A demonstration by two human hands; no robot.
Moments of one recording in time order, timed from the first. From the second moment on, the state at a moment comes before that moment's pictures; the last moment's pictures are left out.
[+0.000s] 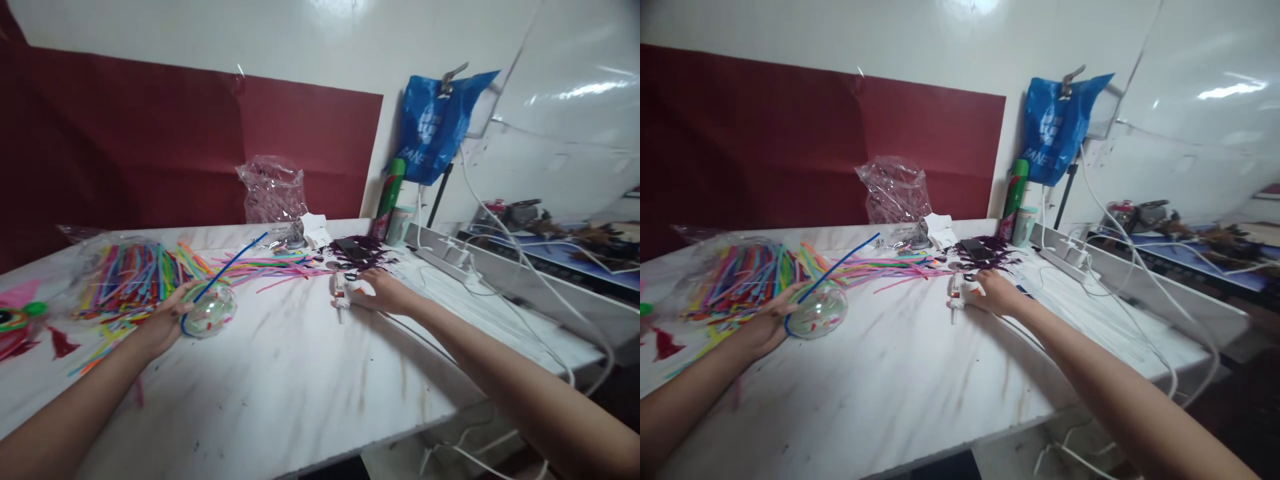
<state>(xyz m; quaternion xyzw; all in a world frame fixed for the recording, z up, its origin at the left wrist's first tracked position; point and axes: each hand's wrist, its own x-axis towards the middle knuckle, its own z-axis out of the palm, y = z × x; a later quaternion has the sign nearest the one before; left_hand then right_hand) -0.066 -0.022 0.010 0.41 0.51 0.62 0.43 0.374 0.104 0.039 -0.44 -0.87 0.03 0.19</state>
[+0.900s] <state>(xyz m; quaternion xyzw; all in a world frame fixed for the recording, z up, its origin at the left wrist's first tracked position) -0.051 -0.025 -0.002 0.47 0.44 0.62 0.44 0.222 0.005 0.040 -0.21 -0.80 0.49 0.28</state>
